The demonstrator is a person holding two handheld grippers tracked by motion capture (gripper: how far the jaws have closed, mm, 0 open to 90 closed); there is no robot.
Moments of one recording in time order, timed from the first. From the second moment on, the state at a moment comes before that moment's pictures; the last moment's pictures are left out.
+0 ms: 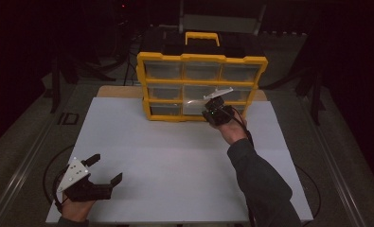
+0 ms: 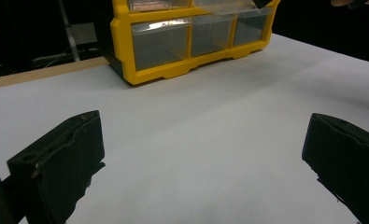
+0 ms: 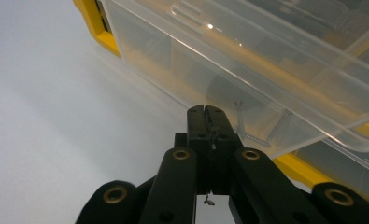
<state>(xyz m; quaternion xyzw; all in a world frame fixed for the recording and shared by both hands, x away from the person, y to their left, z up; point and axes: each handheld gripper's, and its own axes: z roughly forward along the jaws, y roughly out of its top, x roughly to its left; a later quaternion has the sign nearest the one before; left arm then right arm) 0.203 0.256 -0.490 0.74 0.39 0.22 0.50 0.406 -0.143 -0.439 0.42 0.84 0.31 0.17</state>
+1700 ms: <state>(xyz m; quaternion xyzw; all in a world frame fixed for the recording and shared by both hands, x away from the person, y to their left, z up) 0.204 0.255 -0.491 0.74 0.39 0.22 0.50 0.427 -0.146 -0.448 0.45 0.81 0.33 0.19</state>
